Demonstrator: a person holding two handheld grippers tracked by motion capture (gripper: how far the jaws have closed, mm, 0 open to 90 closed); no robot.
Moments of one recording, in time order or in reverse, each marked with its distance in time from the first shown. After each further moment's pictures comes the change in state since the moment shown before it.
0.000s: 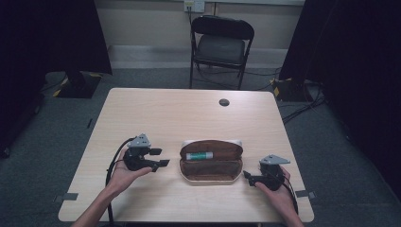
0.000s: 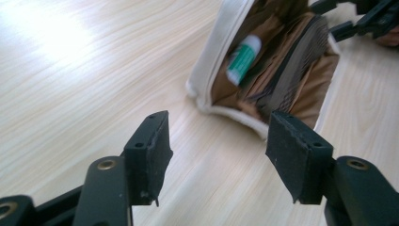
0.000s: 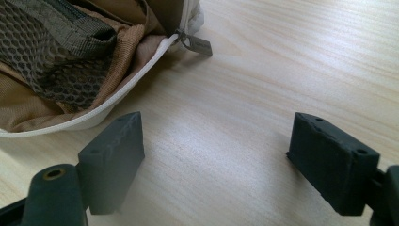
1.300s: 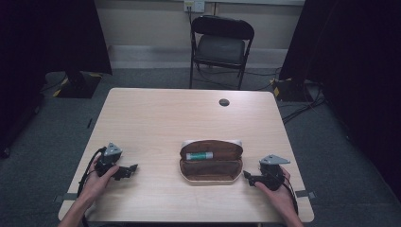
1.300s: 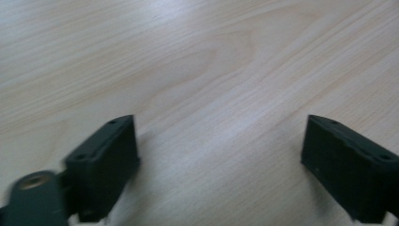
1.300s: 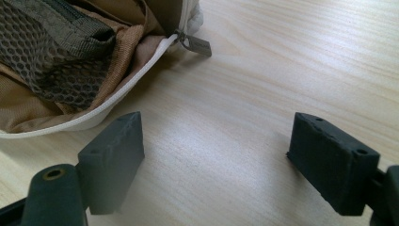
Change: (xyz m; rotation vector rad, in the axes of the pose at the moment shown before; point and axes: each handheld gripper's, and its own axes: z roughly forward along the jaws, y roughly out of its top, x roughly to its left) left arm 0.056 -0.086 -0.030 0.092 0.360 -0.127; right arm 0.000 0.000 0.000 0.000 -0.002 0.001
